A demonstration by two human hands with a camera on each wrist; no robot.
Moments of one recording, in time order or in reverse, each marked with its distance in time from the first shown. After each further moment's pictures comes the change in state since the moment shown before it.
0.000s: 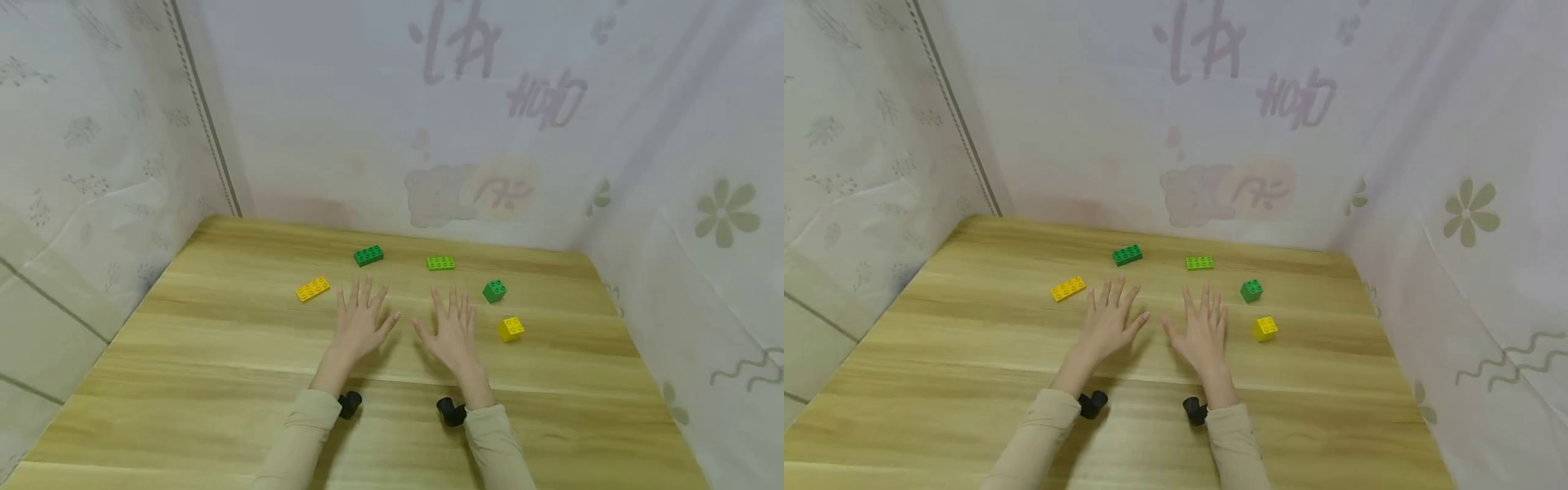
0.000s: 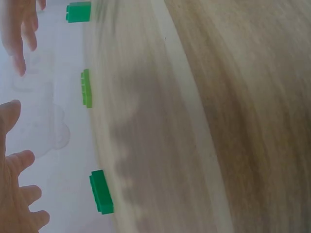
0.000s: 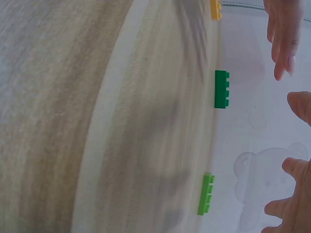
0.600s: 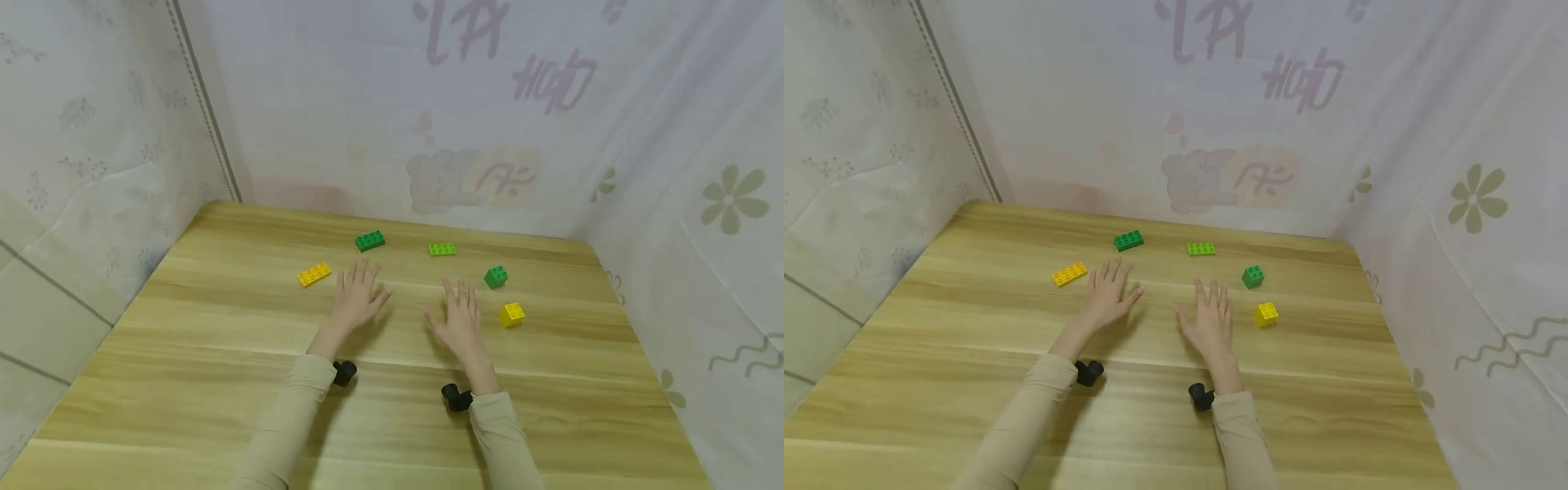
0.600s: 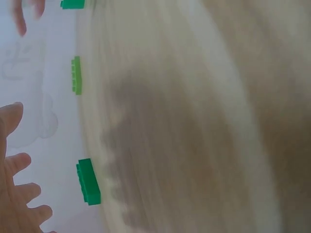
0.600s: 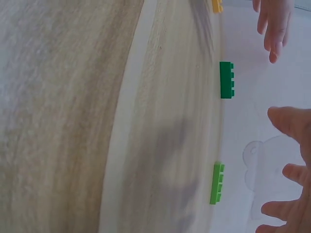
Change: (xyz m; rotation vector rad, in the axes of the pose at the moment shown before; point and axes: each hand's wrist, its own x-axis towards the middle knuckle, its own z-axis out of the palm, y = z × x) left_hand 0.021 -0.021 -0.006 -0.164 -0.046 -0.009; right_hand 0.000 0.011 -0.001 0.077 -0.010 0.068
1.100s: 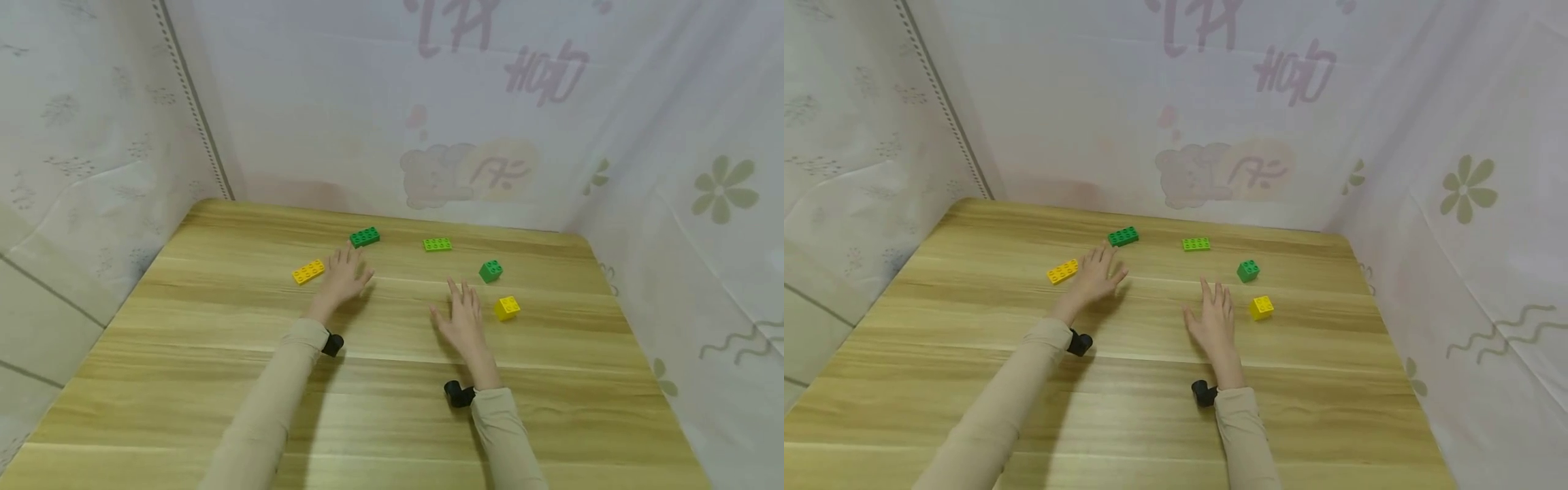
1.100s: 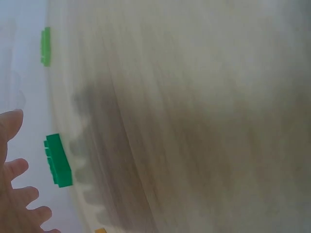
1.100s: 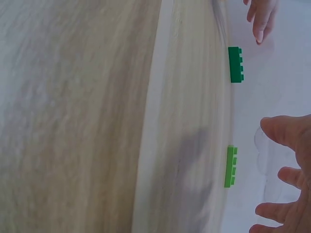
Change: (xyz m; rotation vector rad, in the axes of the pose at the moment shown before) left_hand 0.038 -0.030 -0.010 -0.025 -0.125 -0.063; right_hand -0.003 0.015 -0.002 0.089 -0.011 0.056
